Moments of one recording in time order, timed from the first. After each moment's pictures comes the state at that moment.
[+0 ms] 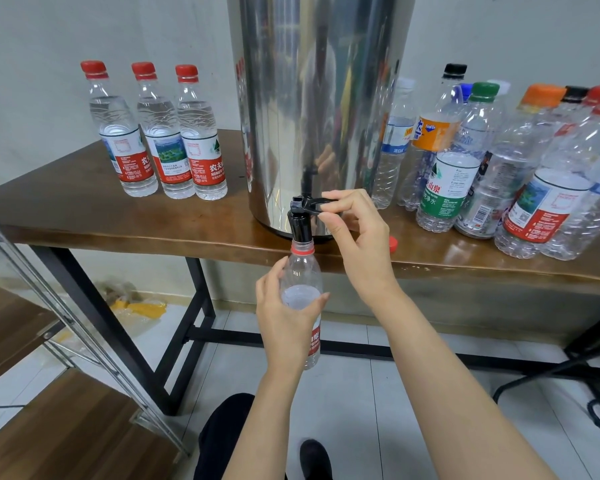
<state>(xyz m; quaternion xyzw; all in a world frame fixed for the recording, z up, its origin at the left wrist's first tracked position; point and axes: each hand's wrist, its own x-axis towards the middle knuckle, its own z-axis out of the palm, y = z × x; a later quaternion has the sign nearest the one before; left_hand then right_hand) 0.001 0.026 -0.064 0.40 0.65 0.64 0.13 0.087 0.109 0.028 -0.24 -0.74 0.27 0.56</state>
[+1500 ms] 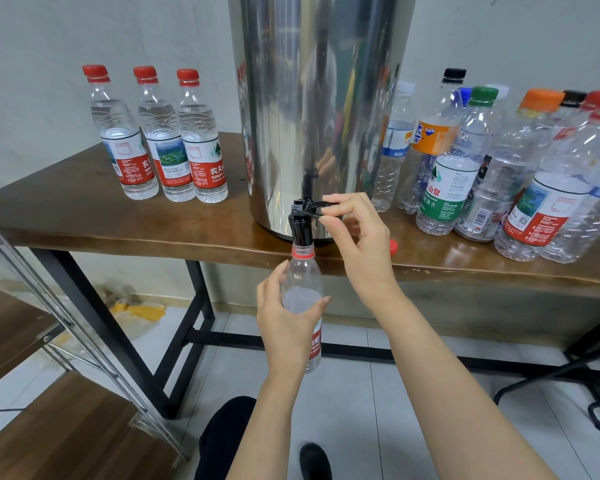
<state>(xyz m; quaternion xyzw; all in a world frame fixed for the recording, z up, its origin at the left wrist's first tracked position) 0.004 0.024 -0.059 0.38 0.65 0.65 0.13 0.087 0.109 0.029 -0.23 -0.74 0.28 0.56</state>
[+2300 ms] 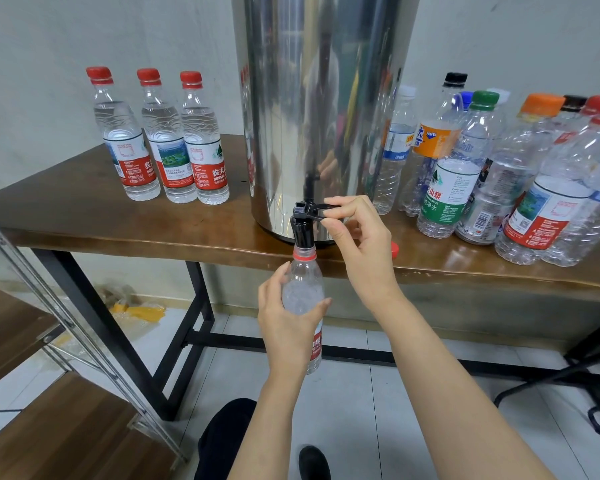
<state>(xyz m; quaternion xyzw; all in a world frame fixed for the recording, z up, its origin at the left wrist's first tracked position) 0.001 0.028 -0.065 0.38 0.65 0.65 0.13 0.087 0.108 0.029 -0.24 -0.74 0.29 0.56</state>
